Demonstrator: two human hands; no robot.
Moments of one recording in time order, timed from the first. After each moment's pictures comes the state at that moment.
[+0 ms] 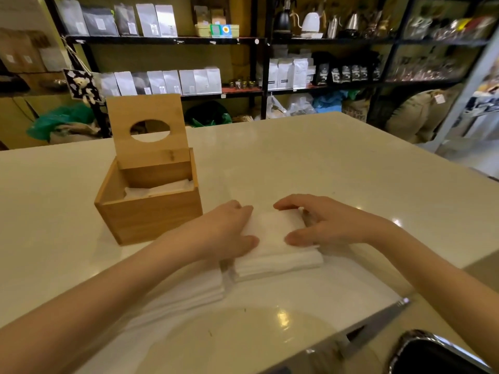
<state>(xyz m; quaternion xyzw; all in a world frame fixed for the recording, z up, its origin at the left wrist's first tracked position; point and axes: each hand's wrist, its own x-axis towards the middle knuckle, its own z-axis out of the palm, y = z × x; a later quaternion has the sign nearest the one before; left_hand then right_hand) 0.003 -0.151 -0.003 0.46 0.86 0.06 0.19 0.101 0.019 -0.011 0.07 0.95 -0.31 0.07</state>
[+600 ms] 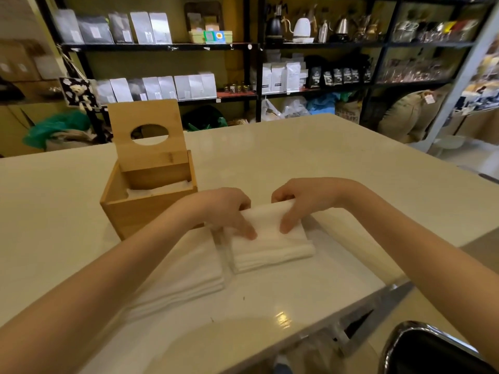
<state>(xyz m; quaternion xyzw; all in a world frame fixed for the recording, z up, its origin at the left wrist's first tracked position) -0.016 -0.131 0.008 0.44 0.86 0.03 0.25 0.071 0.020 0.010 0.08 0.94 -0.29 0.18</state>
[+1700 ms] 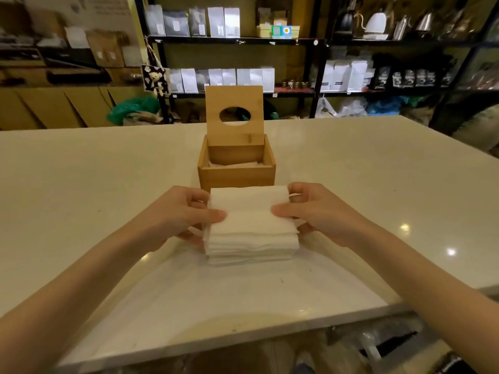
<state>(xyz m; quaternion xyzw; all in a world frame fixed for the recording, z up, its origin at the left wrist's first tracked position) -0.012 -0.304 -0.002 0.17 0.82 0.49 0.24 0.069 -0.095 -0.015 0.10 0.78 -0.61 0.02</state>
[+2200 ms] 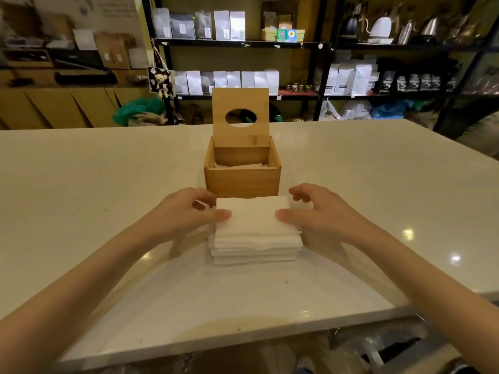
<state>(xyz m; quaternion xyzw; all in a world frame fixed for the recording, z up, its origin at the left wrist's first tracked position) -0.024 -0.303 -0.014 0.21 0.91 0.32 0.13 0.065 -0.088 -0.021 0.11 0.93 -0.34 -0.03</state>
